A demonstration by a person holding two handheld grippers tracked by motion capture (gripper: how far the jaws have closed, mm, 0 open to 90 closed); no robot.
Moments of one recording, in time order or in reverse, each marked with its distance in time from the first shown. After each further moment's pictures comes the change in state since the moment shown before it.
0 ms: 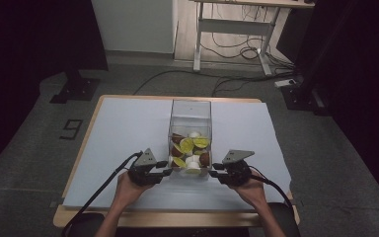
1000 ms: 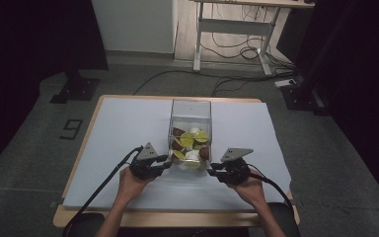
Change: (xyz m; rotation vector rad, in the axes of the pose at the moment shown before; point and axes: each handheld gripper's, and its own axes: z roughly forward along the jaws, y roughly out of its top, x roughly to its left) left arm 0.013 0.008 0.009 -0.018 0.066 -0.031; right arm 0.002 0.010 -0.001 0.004 0.019 0.025
